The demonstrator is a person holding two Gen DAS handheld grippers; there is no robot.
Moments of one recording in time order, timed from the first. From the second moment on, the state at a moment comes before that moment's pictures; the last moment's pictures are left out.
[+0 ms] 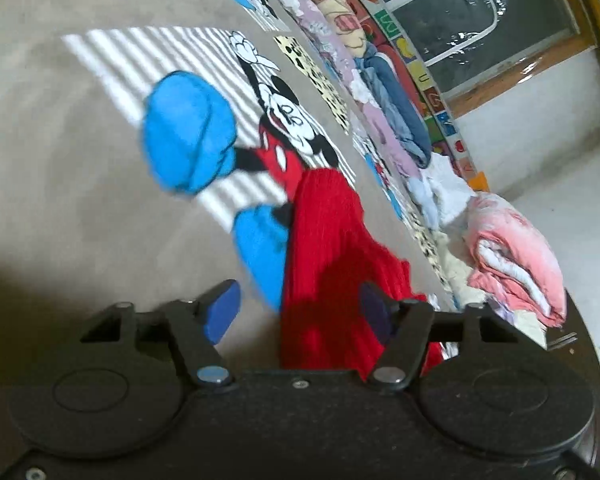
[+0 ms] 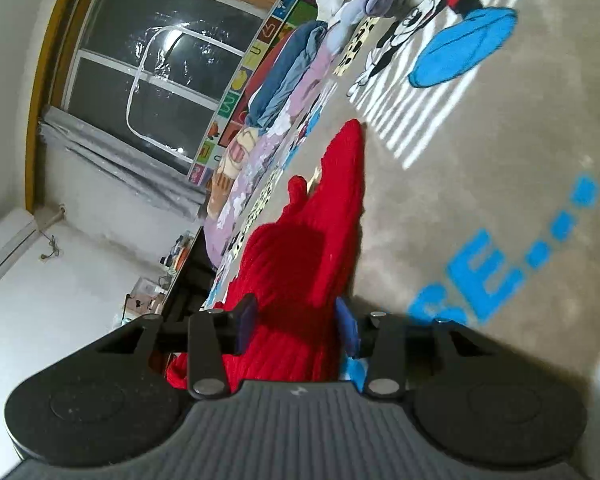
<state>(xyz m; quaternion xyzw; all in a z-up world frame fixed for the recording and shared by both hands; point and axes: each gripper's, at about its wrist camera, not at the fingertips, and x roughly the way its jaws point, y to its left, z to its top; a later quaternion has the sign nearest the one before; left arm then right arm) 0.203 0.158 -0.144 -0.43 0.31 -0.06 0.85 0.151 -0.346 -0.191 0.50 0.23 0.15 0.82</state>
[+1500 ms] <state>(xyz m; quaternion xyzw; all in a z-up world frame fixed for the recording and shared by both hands) 0.127 0.222 -0.061 -0.25 0.12 0.08 0.96 0.172 -0.344 -0.186 0.47 0.23 0.18 0.83</state>
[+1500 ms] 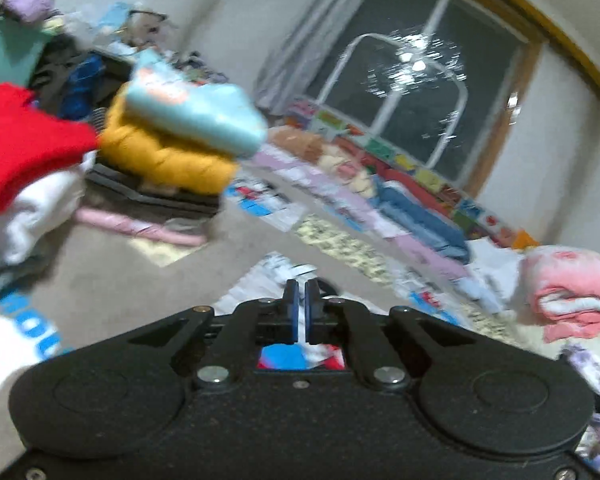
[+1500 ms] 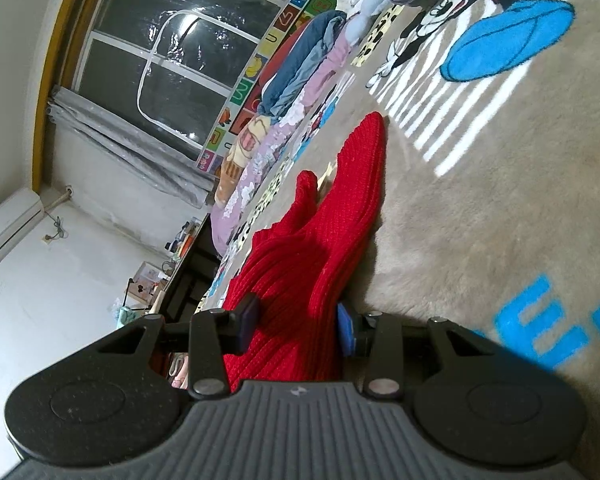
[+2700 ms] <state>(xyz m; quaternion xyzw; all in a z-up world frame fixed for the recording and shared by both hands) 0.138 0.195 -0.106 -0.22 0.21 0.17 0.94 0.168 -0.347 -0.187 0.47 0.22 0.19 0.83</state>
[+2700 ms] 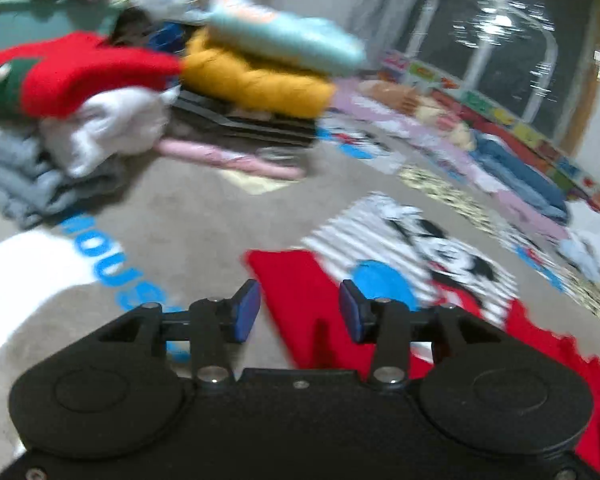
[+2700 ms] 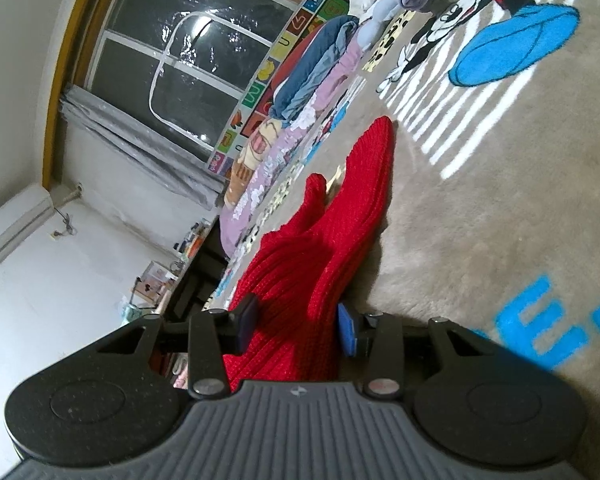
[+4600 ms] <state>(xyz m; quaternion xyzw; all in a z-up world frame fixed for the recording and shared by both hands) 0.160 0.115 -0.132 -0.20 0.29 -0.03 0.93 0.096 -0.467 -0.159 0.50 0.09 -0.08 0.86</state>
